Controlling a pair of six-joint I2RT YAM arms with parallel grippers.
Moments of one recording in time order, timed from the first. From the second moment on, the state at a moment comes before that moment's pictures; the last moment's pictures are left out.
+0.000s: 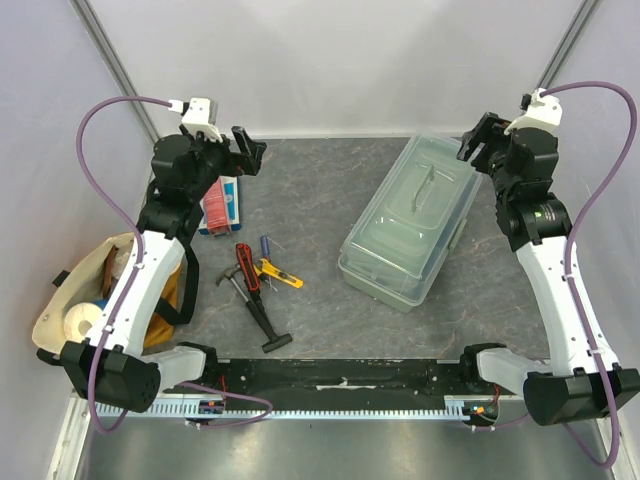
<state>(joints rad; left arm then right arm) -0.21 1.20 1.24 -0.12 0.16 -0.18 0.11 1.14 1.33 -0.34 0.23 0.29</state>
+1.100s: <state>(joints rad) -0.72 1.20 0.90 -0.21 0.52 -0.14 -0.19 1.60 1.55 -0.35 0.04 0.43</state>
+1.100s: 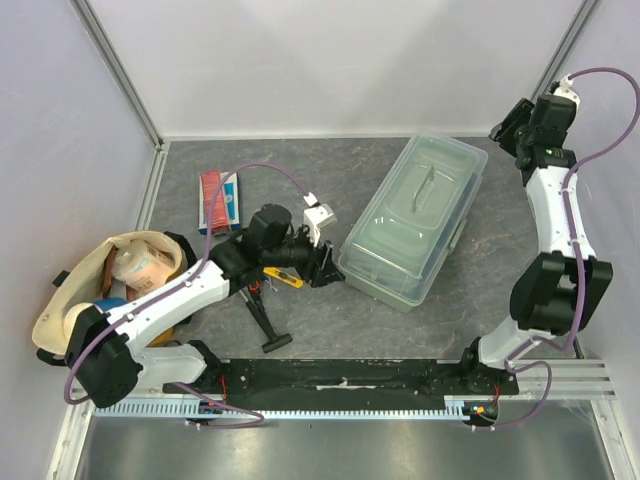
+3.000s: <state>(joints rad) -0.54 1.16 0.89 -0.09 0.22 -0.28 -0.10 1.96 1.73 -0.17 -0.28 0.64</state>
